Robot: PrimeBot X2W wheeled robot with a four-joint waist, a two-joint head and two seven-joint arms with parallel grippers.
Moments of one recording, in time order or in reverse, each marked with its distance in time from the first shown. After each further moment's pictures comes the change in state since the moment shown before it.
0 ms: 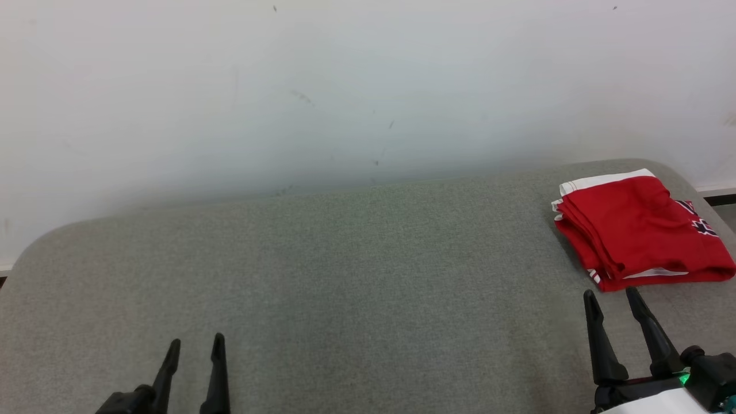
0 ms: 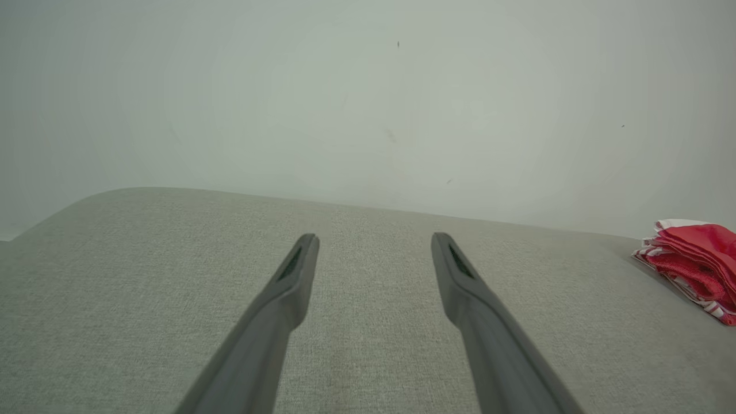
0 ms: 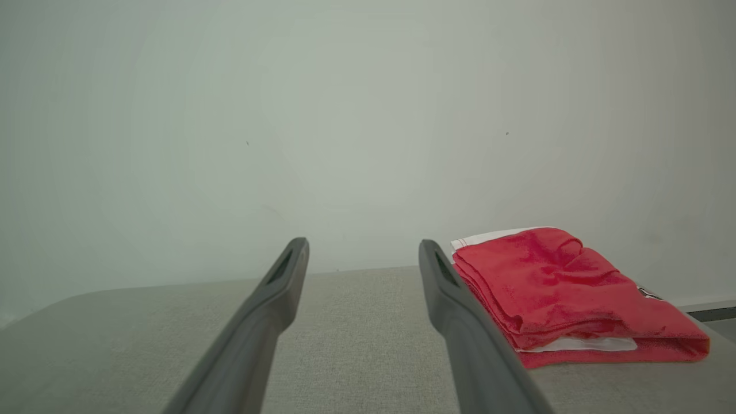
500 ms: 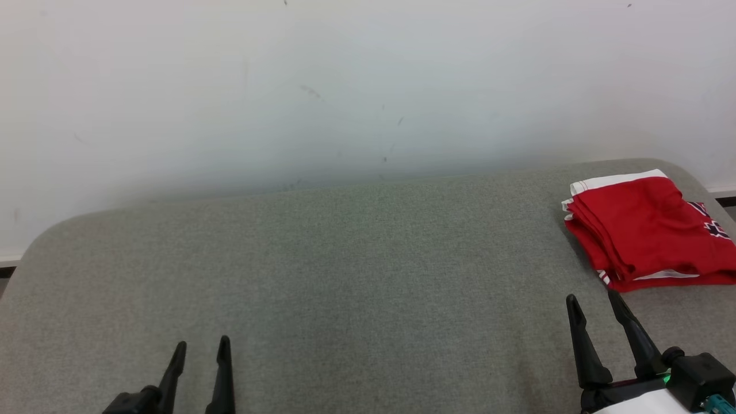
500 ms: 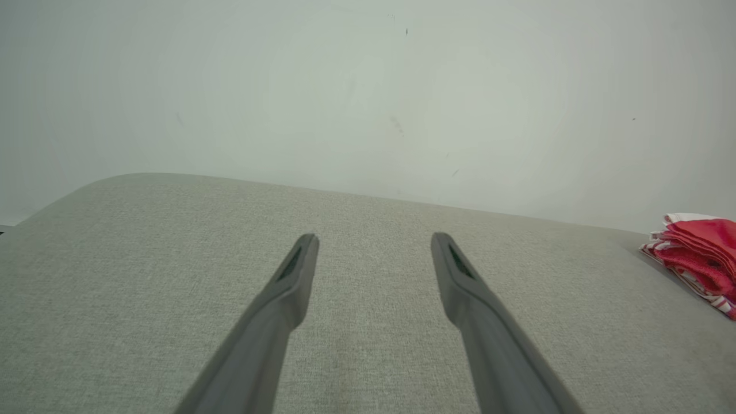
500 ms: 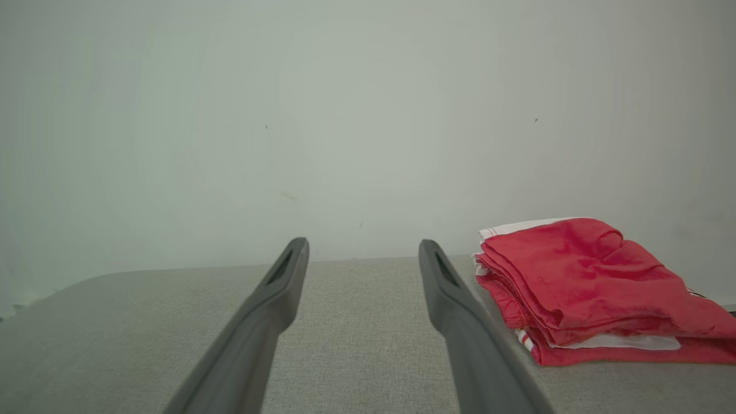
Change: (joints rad) left arm 0.006 0.000 -0.017 0.016 -0.008 0.017 0.000; right arm -0.003 0.032 0.030 0.016 -0.030 0.000 0.000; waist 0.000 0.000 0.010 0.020
